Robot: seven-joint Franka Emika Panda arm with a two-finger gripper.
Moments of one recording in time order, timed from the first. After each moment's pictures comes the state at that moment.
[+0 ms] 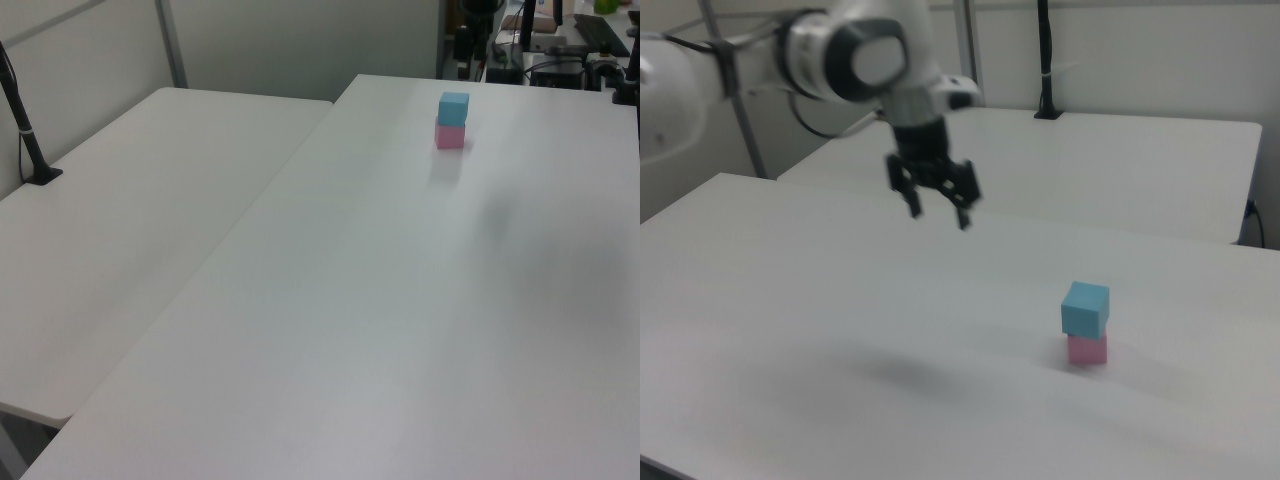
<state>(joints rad) -0.10 0.19 -0.13 -1.52 -0.04 1.73 -0.13</state>
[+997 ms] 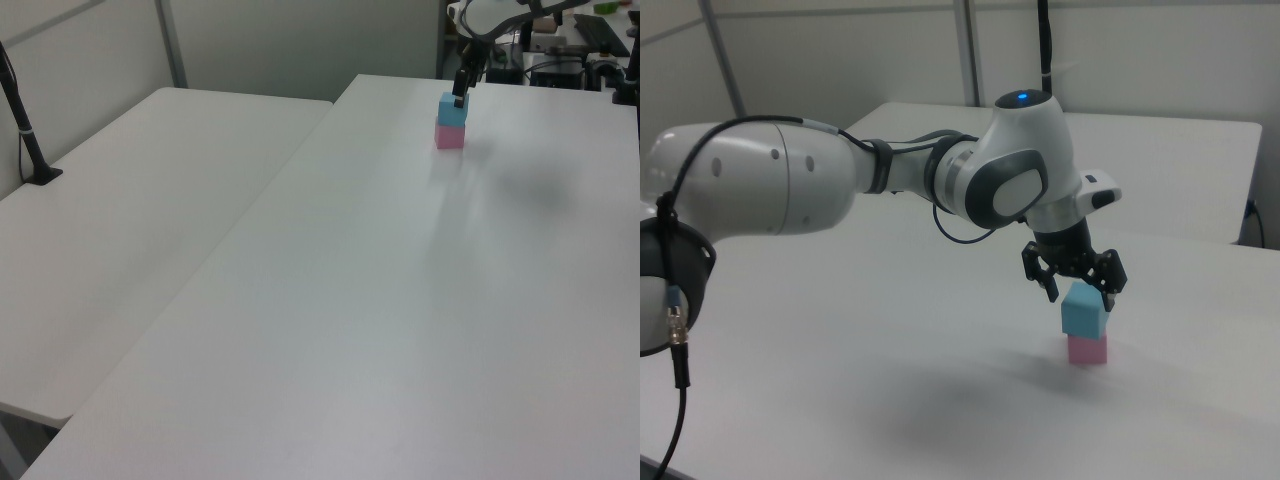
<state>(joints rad) -0.35 0.51 -0.14 -1.45 -0.05 2.14 -0.40</state>
